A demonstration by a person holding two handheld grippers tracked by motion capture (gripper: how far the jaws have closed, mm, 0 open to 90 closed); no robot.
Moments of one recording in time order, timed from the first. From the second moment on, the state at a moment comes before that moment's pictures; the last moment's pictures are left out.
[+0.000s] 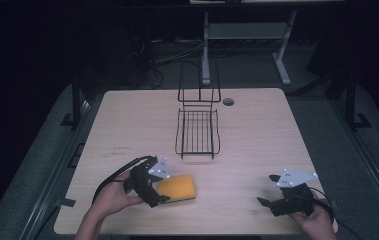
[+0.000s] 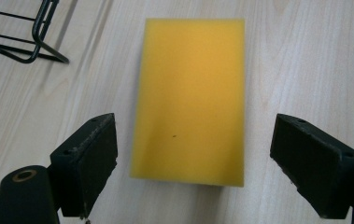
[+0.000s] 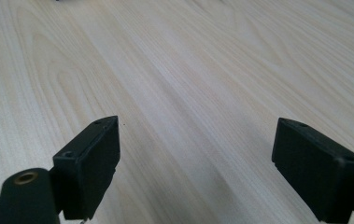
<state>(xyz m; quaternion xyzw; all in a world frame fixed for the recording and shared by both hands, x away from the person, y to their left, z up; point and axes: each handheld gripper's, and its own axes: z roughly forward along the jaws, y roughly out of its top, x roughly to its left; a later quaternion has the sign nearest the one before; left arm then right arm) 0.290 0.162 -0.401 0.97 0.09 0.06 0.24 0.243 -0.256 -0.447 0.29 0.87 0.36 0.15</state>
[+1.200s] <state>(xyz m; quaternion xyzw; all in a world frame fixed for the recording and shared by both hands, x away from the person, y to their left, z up) 0.307 0.139 -0.419 0.97 0.08 0.03 0.21 0.243 -0.254 -0.446 0.28 0.87 0.37 0.15</state>
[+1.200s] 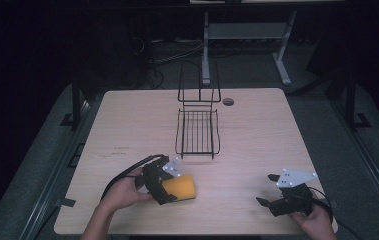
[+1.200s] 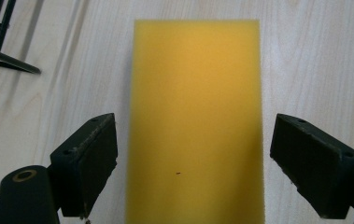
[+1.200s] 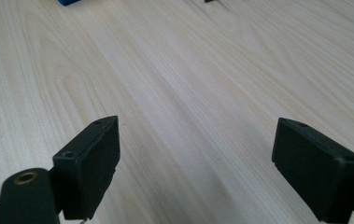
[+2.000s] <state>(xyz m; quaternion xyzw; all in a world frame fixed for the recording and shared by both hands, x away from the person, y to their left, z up) 0.313 0.125 -0.430 0.98 0.07 0.01 0.19 0.243 -0.254 -0.446 0.28 0.87 0.37 0.15</state>
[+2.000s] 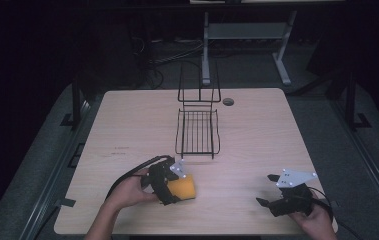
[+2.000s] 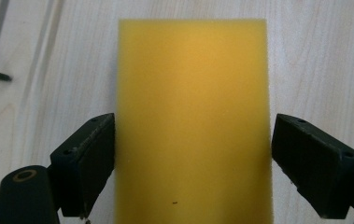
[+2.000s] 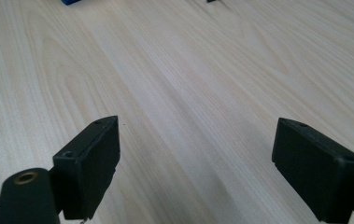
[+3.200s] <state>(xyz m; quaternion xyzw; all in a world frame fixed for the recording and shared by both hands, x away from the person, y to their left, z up) 0.316 0.121 -0.441 0.98 0.07 -0.01 0.17 0.243 -0.258 -0.444 0.27 0.87 0.37 0.15</state>
